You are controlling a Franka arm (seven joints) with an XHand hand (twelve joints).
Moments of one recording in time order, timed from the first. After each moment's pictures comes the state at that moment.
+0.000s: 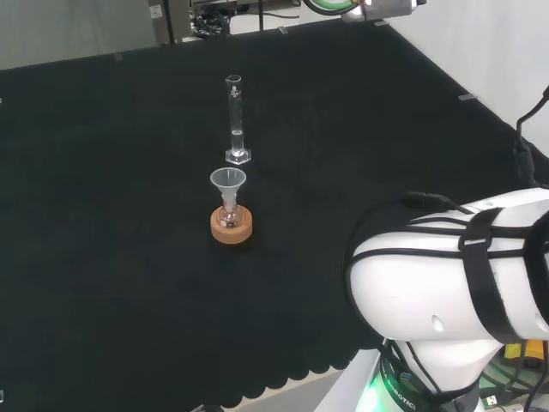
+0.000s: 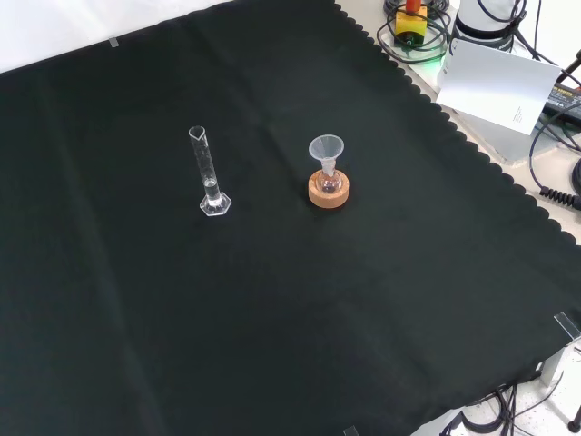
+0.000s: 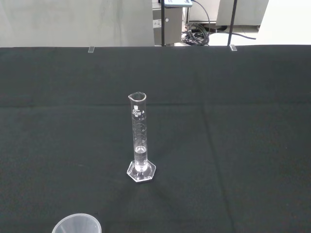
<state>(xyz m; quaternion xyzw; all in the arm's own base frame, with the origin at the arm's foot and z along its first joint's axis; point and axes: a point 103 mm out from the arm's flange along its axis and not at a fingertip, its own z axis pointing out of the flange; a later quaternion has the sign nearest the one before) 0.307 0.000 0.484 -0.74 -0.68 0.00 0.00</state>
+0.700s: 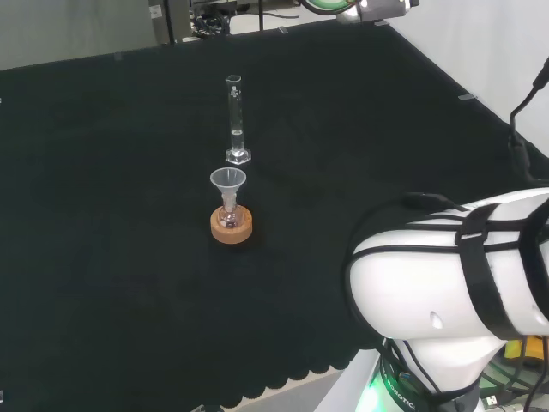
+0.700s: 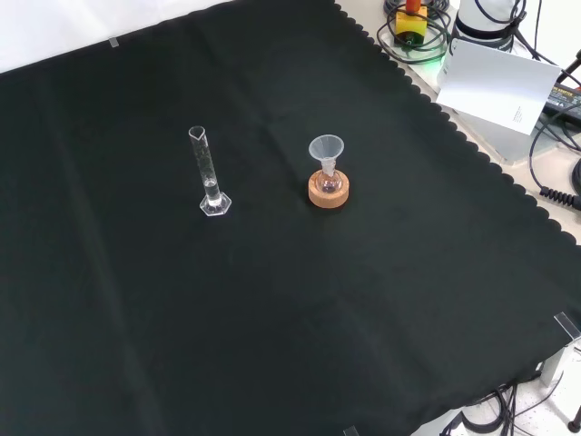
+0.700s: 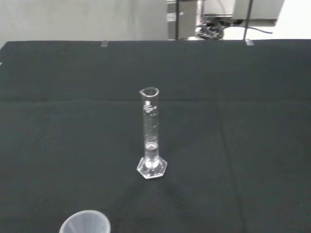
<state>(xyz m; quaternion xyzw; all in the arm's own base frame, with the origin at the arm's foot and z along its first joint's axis) 0.317 0.001 0.478 -0.73 -0.68 0.00 0.01</state>
